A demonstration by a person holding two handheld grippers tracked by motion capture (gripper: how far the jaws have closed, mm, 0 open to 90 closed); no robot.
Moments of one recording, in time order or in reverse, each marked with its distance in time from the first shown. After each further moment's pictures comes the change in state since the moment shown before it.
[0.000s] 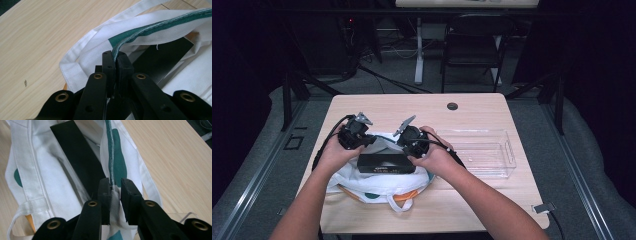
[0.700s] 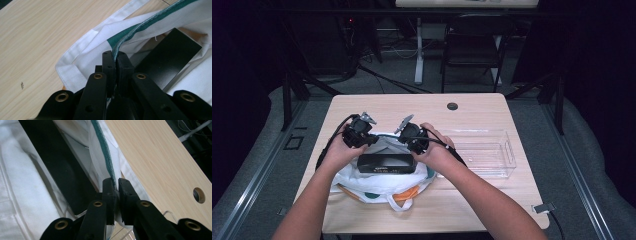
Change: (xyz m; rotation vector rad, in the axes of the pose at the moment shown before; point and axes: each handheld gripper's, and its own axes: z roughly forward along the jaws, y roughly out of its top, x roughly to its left) left arm 0.001 0.005 0.013 0.024 0.002 -0.005; right arm -0.009 0.002 0.010 0.025 -0.126 -0.036
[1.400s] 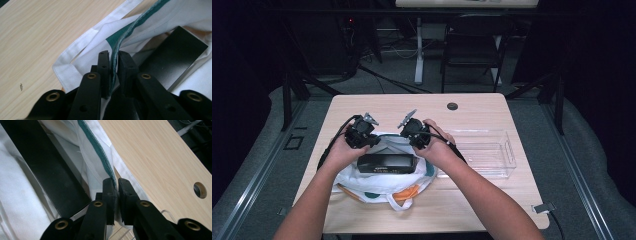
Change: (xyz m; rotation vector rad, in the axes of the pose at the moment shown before) left arm -0.002 0.001 0.007 0.014 0.005 0.014; right arm -0.016 0.001 0.011 0.027 -0.002 0.054
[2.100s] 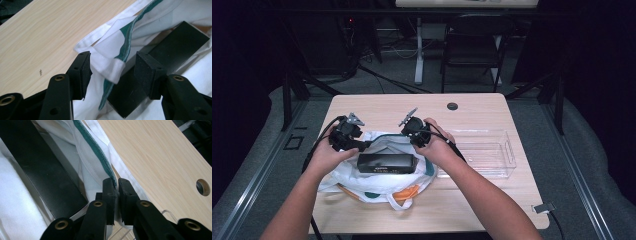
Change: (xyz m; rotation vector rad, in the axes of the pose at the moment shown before) left arm 0.009 -0.025 -0.033 -0.047 0.063 -0.033; right arm -0.006 0.000 0.009 0.013 0.006 0.028
